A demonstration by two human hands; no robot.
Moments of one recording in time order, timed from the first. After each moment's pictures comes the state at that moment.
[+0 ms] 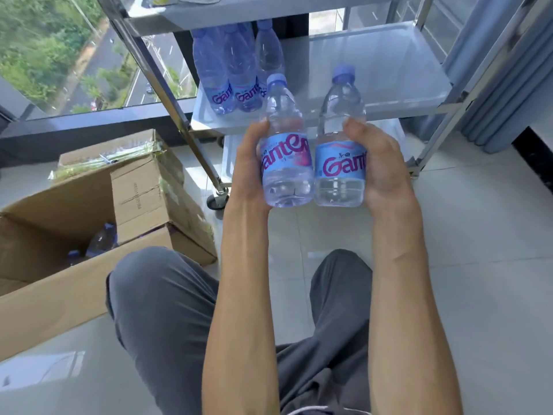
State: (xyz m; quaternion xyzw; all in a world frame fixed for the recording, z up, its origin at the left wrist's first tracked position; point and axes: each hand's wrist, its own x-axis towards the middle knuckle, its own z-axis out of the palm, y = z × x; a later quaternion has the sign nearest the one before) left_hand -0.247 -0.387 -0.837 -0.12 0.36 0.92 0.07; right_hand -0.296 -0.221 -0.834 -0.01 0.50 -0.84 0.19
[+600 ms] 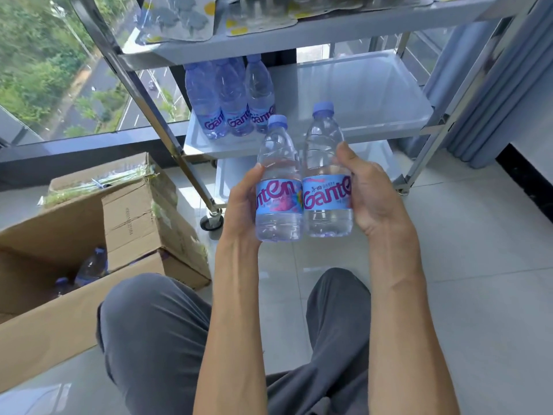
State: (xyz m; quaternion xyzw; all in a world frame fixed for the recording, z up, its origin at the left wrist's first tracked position) left_hand -0.243 -0.389 -0.861 -0.08 0.37 0.93 0.03; right_hand -0.307 -0.213 -0.844 -0.02 0.55 -0.81 0.21
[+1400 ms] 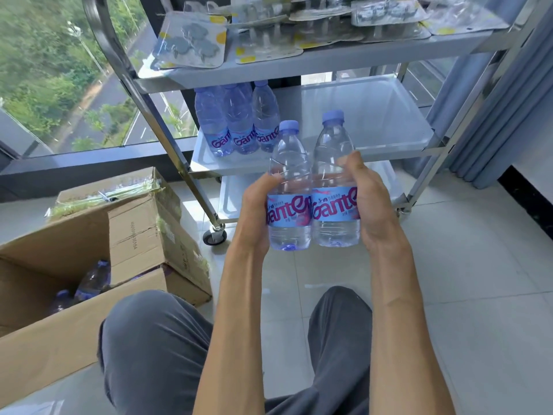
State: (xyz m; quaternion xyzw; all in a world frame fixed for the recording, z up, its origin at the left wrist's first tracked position) left_hand -0.256 -0.390 -0.846 -0.10 0.58 0.81 -0.06; right_hand -0.312 -0.222 -0.832 -0.10 0.63 -0.76 0.14
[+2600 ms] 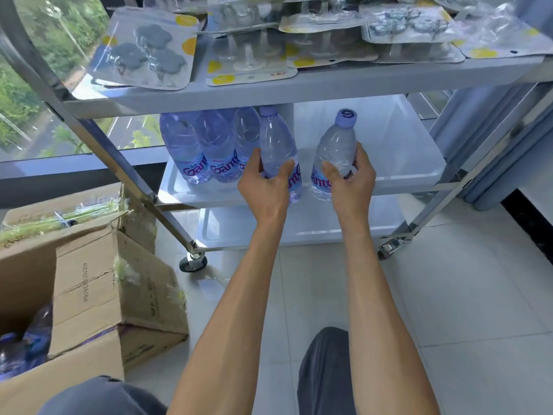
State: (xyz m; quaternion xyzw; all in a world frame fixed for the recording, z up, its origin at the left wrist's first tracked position) left_hand -0.456 -0.401 -0.892 -0.23 0.69 0.59 -0.36; right_hand -0.499 -0.278 -0.901 -0.04 0.71 -0.69 -0.12
